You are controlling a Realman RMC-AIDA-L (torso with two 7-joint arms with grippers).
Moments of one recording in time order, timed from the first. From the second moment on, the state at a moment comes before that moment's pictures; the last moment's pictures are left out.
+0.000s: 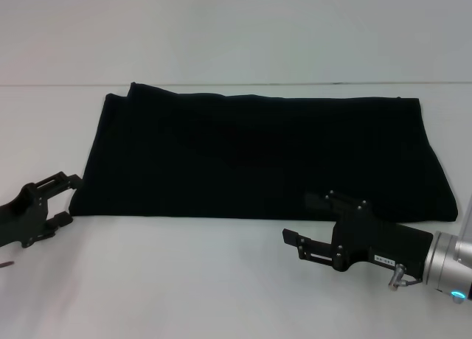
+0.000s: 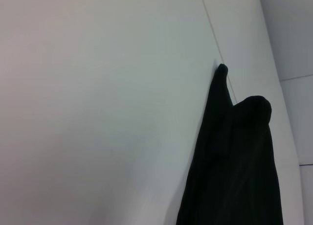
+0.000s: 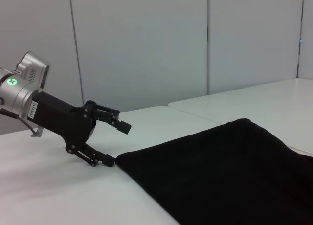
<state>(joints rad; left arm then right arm) -0.41 -1.96 0.59 0.39 1.88 1.13 -2.43 0.53 2.10 -0.87 -0.23 -1.63 -1.28 0.78</state>
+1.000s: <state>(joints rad) -0.51 -1.98 0.66 0.39 1.90 1.07 -2.40 0.54 2.10 -0.87 -0.23 -1.63 -1.31 0.78</state>
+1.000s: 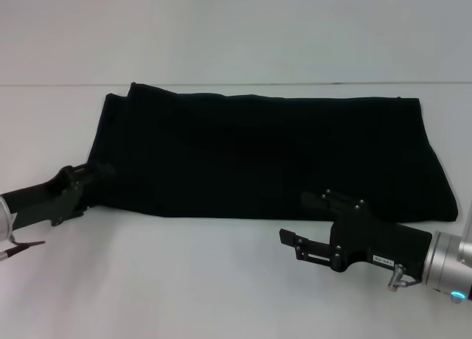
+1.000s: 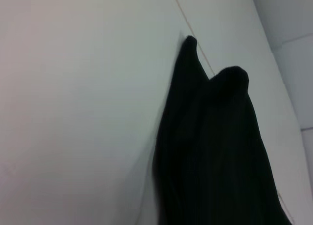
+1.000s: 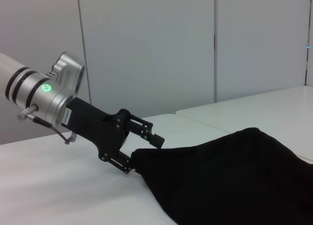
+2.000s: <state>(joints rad) -0.49 -2.02 0.63 0.43 1.89 1.02 -2.32 0.53 2.10 -0.87 -0.23 -1.63 -1.31 0.79</state>
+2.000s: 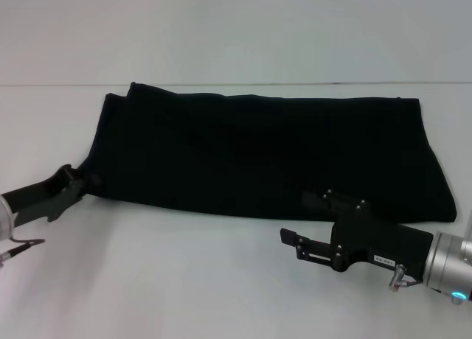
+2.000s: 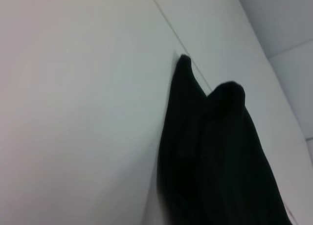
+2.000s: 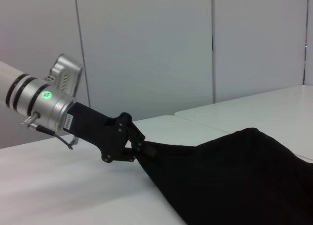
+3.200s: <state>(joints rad) -0.61 -1.99 0.40 0.47 1.81 1.24 -2.26 0.45 2.09 -0.76 -0.23 -1.62 -1.28 0.79</state>
